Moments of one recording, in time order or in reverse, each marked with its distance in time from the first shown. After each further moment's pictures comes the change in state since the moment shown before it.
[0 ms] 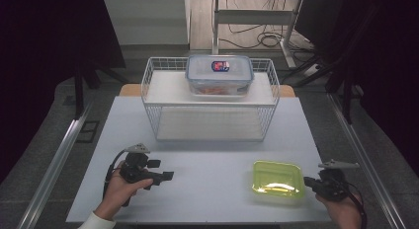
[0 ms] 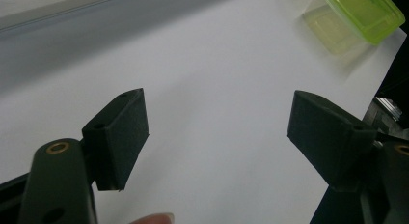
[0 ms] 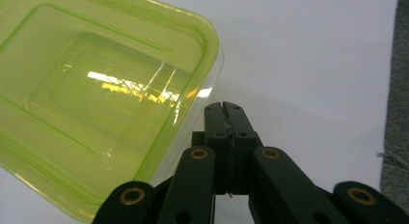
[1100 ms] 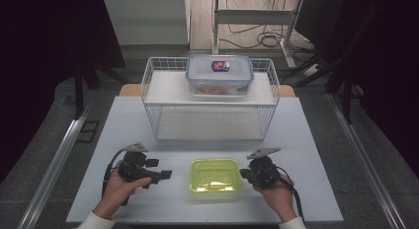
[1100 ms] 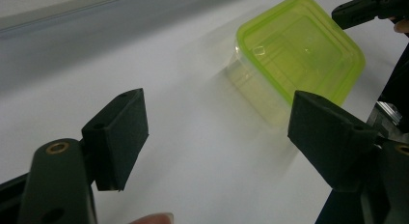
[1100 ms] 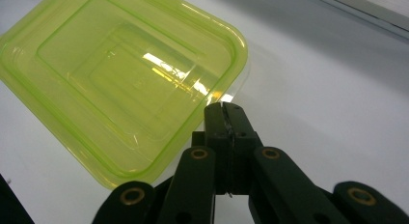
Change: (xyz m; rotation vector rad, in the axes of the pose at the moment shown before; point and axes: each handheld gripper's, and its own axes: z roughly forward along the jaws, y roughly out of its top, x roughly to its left) left arm 0.006 -0.001 -0.001 -0.005 0.004 -0.018; right arm 0.150 0.068 0.059 0.007 0.235 -0.279
